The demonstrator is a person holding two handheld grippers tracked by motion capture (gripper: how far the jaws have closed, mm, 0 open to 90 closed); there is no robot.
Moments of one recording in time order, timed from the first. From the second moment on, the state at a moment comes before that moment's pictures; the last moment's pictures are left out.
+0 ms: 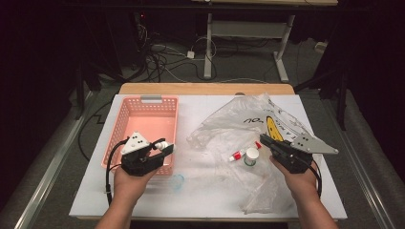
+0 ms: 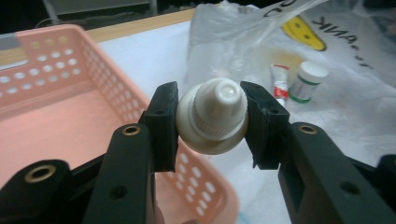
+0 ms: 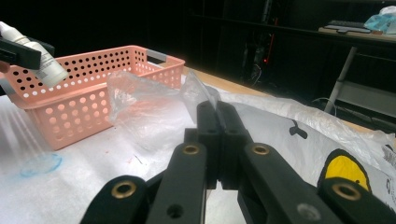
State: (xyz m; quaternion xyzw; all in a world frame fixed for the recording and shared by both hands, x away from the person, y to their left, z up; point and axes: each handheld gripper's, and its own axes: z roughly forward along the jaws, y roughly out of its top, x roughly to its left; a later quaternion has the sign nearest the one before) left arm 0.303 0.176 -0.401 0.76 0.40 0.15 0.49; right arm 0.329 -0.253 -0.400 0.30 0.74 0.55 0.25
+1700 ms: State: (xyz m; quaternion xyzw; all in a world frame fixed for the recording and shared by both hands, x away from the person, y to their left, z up) left arm 0.318 0.080 -0.438 0.81 0.33 0.12 0.47; right arm 0.329 -0.252 -0.401 0.30 0.74 0.55 0.25
